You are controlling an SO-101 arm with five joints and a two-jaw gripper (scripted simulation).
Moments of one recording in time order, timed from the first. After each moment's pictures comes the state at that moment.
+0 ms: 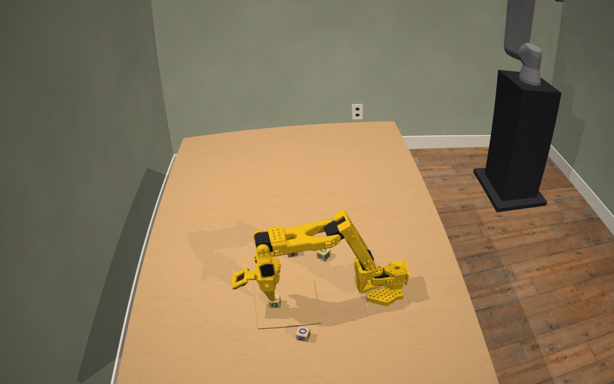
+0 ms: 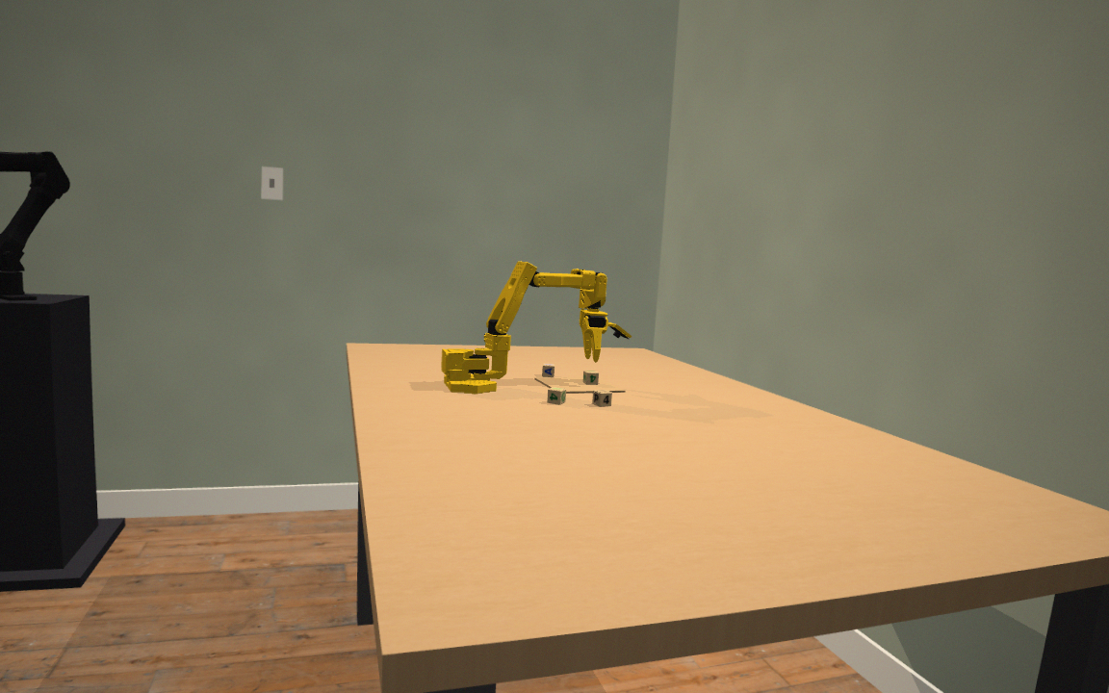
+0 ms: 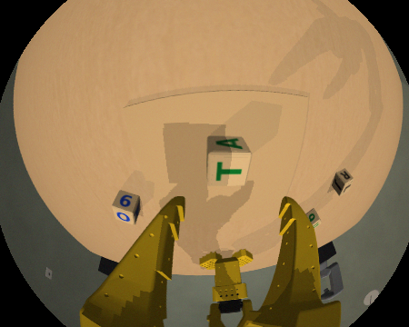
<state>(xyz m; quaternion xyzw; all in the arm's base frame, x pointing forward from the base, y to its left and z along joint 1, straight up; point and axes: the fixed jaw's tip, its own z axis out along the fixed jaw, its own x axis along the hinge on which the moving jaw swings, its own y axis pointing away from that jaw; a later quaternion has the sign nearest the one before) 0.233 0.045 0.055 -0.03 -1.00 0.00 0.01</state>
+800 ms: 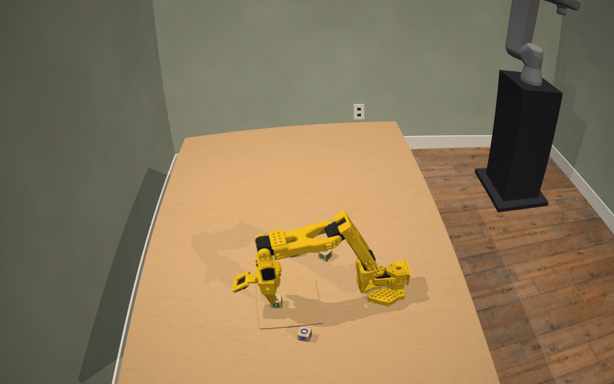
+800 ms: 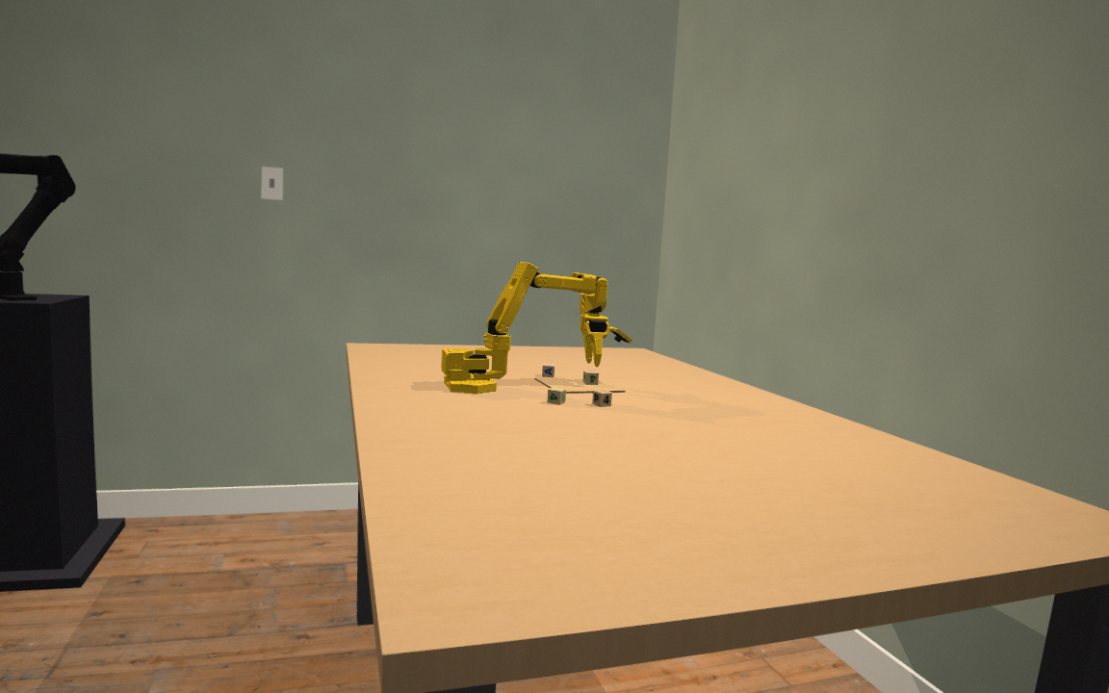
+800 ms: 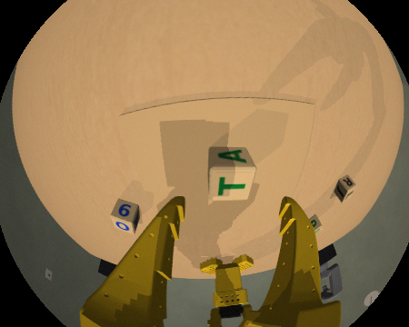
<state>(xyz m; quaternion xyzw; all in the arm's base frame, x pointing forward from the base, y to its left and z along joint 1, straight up) 0.237 0.045 0.046 -0.03 -1.00 0.00 0.00</state>
